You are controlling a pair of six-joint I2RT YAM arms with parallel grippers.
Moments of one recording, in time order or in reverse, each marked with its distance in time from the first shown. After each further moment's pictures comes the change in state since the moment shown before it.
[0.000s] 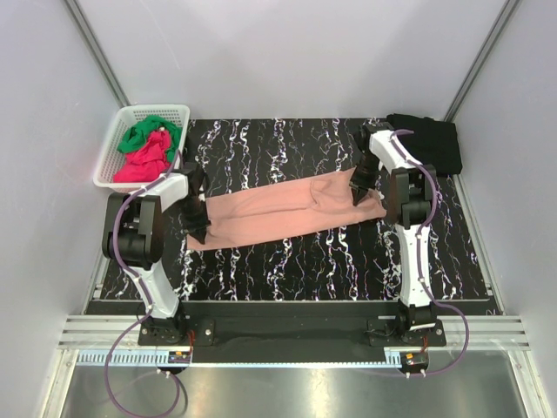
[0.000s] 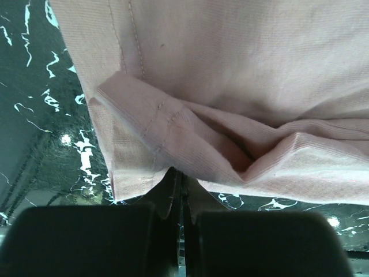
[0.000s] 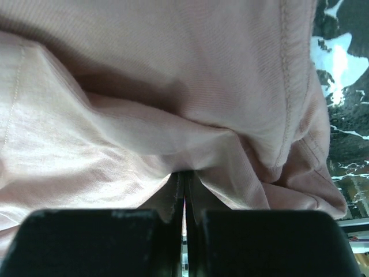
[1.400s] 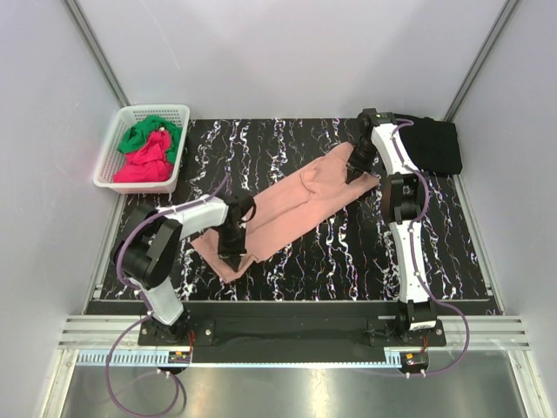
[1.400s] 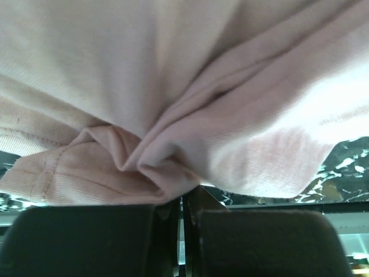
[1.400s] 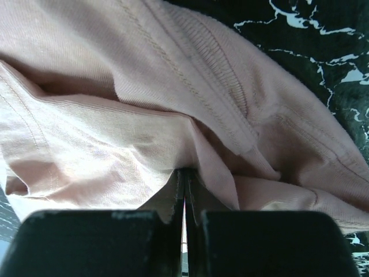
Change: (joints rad) left arm -0.419 -0.099 -0.153 0.003 0.090 -0.191; right arm -0.030 0.254 0.502 -0.034 -0.123 -0.024
